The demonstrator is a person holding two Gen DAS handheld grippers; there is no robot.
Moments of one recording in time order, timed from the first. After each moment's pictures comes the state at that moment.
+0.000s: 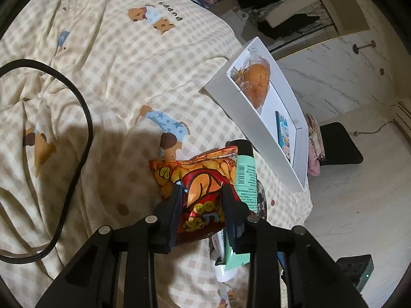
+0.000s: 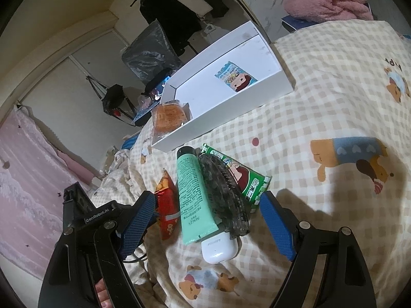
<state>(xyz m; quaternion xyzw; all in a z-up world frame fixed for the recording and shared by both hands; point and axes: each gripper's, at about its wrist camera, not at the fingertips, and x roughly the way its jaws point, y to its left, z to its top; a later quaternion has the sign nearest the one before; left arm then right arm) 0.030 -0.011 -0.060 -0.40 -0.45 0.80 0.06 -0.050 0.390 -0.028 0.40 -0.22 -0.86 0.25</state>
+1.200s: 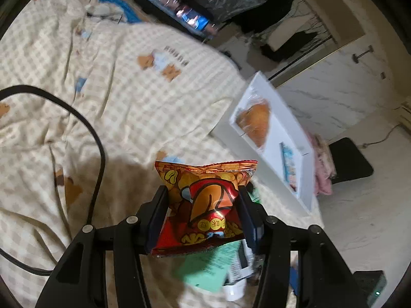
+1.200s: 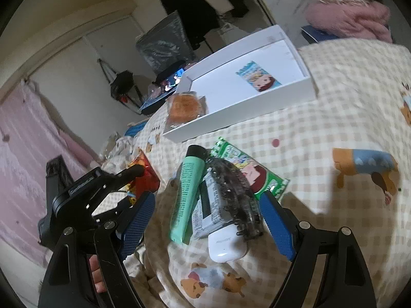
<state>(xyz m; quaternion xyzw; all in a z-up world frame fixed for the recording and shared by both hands) 0.034 -0.025 -0.038 -0.36 -0.42 0.84 0.00 -0.042 0.362 -0.022 0.38 -0.15 -0.87 0.28</state>
